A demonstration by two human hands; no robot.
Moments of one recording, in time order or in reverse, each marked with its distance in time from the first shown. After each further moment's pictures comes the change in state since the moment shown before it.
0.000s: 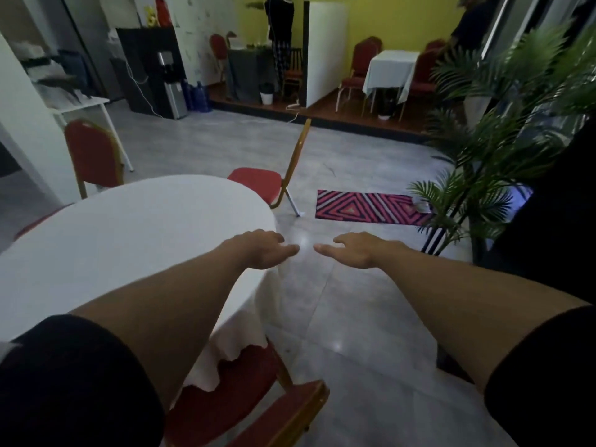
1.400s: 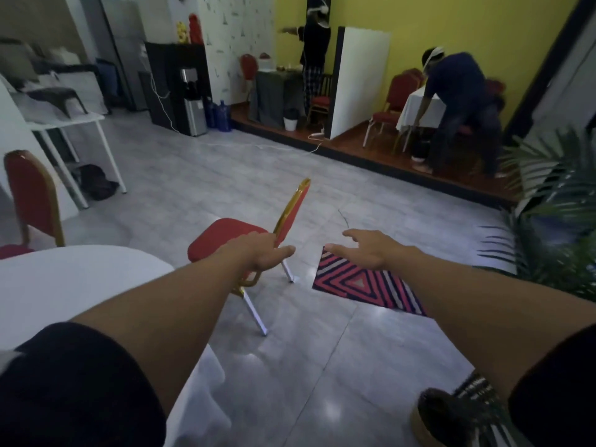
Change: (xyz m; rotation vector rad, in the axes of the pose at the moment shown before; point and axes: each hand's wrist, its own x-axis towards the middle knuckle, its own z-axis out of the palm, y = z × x) left_hand 0.561 0.042 -0.223 -0.083 0.124 -0.171; right_hand 0.522 0.154 -0.333 0.011 0.112 -0.212
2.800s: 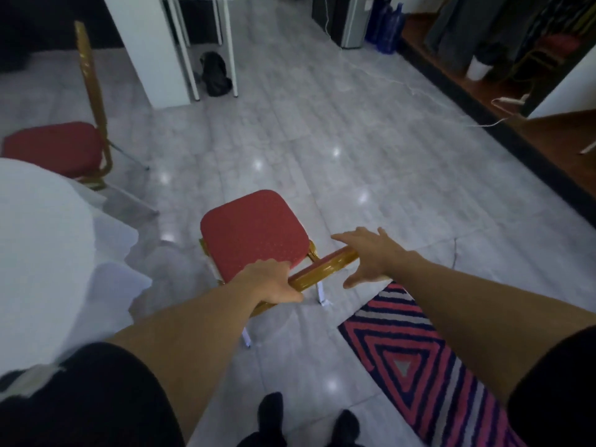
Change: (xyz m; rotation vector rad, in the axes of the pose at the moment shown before) left_hand 0.522 -0.022 -0.001 -0.349 -0.269 -0.553; right_hand 0.681 0.055 -0.056 -0.532 -0.432 -0.753
